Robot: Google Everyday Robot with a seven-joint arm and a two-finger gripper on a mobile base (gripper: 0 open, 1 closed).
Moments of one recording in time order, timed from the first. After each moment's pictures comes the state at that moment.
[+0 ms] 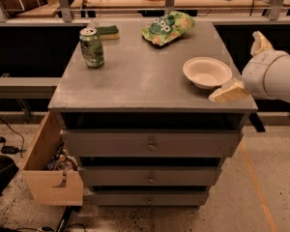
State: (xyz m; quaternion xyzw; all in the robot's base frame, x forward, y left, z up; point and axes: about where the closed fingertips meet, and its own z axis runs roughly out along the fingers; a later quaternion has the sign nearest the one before) arm 0.593 -0.232 0.929 -0.44 0.71 -0.16 0.52
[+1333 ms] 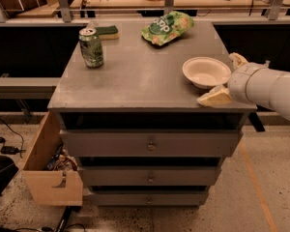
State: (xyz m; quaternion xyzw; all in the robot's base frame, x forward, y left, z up) arm 0.630 -0.227 0.877 -0.42 0.73 -0.13 0.53
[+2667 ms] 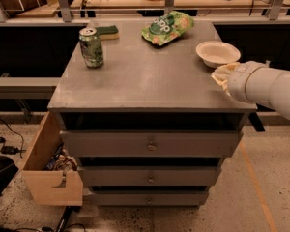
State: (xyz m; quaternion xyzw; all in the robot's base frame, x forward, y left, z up) arm 0.630 -0.222 0.880 -0.42 0.73 -0.13 0.53
